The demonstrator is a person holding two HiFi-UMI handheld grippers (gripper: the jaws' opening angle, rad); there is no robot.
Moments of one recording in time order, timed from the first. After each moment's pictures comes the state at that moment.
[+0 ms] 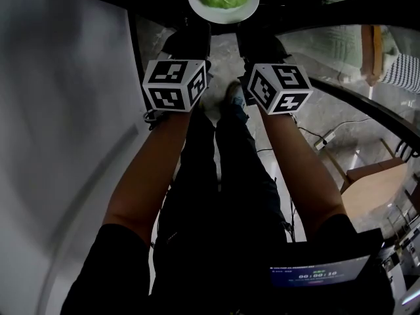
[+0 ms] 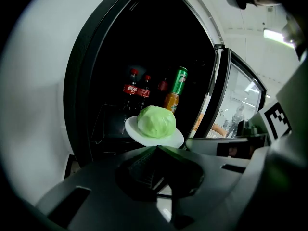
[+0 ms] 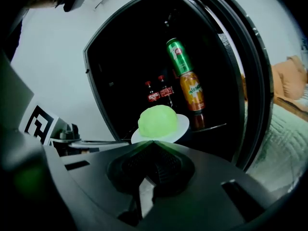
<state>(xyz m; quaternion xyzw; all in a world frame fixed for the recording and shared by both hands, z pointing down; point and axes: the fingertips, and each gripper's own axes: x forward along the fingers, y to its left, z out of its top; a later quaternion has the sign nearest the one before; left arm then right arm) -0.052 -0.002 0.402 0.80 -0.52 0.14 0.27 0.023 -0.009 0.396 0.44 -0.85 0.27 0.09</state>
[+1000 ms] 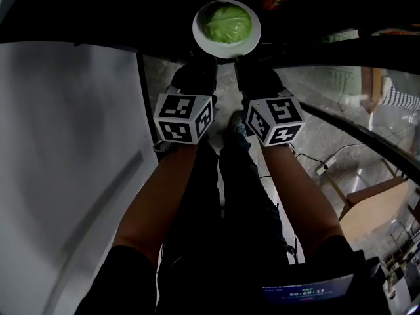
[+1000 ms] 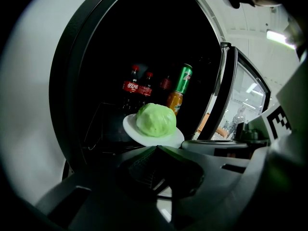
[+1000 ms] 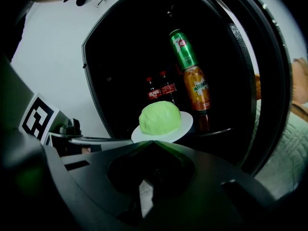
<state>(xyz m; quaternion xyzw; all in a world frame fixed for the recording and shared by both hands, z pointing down) -0.055 -0.026 0.401 0.80 -0.52 0.13 0.28 0.005 -0.030 0.398 0.42 -0.86 0.26 0.10</state>
